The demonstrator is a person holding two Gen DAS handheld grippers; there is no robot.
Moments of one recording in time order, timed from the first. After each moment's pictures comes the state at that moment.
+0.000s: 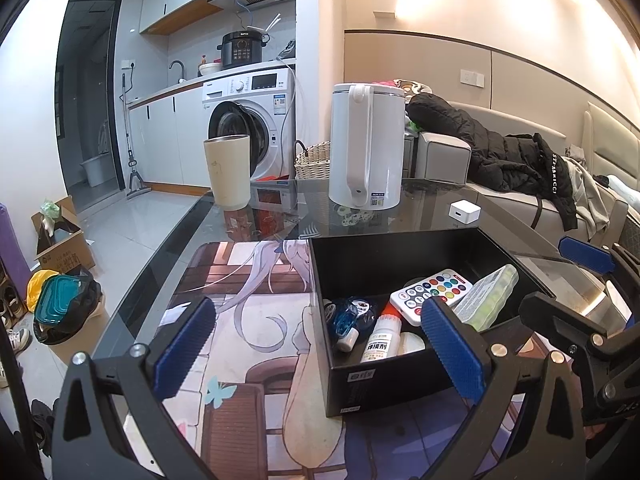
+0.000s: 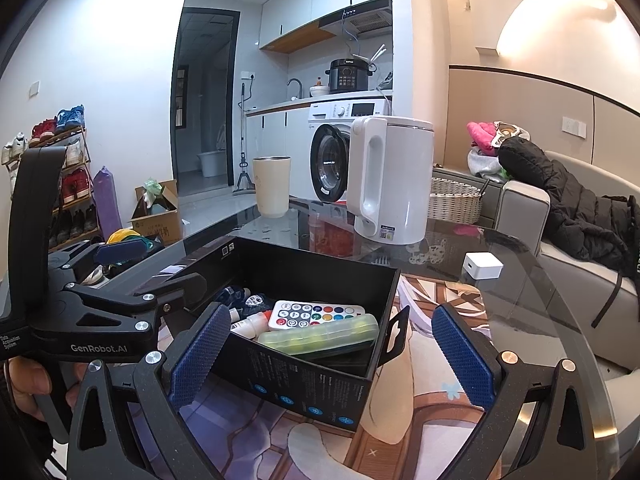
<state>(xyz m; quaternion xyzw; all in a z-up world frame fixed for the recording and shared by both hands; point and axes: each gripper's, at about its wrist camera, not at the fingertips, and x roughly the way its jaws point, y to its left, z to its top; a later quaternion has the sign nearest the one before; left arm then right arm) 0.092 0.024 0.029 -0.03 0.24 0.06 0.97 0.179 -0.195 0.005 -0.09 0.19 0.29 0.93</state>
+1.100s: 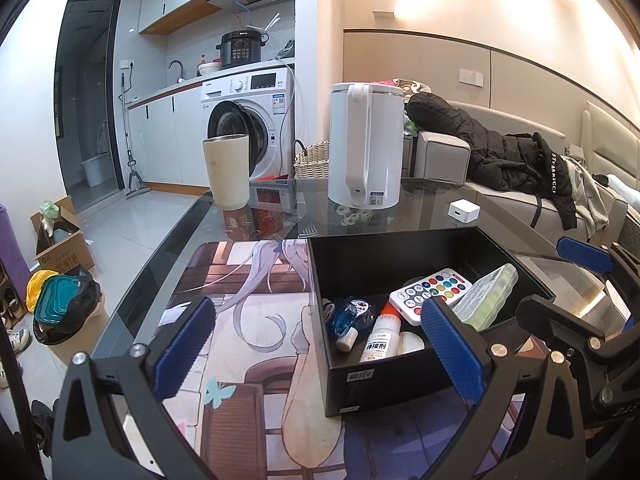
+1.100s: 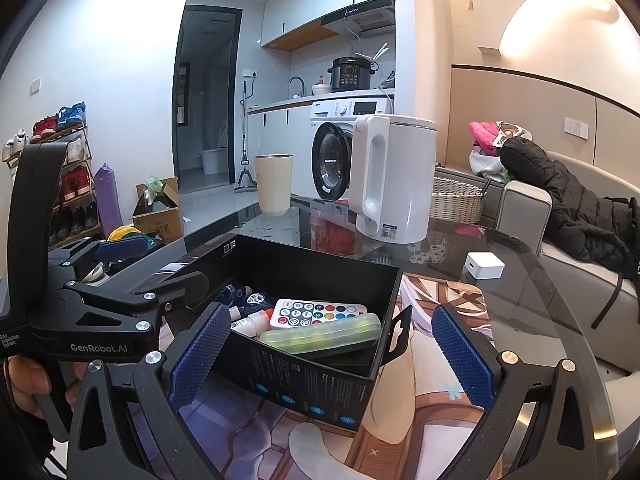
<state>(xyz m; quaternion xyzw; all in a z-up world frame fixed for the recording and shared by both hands) 0.093 0.024 0.032 -0.03 0.24 0.06 0.97 0.178 -0.195 0.005 -0.09 0.19 0.29 0.93</state>
